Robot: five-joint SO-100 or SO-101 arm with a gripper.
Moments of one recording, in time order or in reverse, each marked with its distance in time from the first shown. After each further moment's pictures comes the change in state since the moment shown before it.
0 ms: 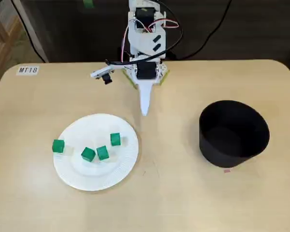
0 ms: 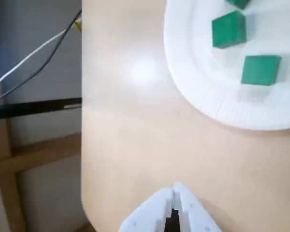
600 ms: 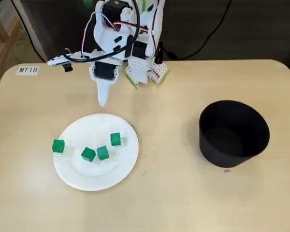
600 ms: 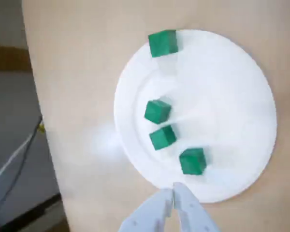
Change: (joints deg) arm 25.0 -10.1 -8.3 4.9 -2.1
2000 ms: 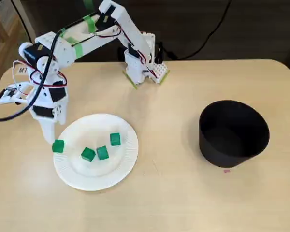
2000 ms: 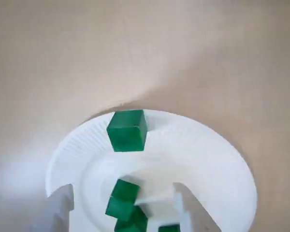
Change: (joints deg) arm 9.8 -66.4 -63.7 23.3 -18.6
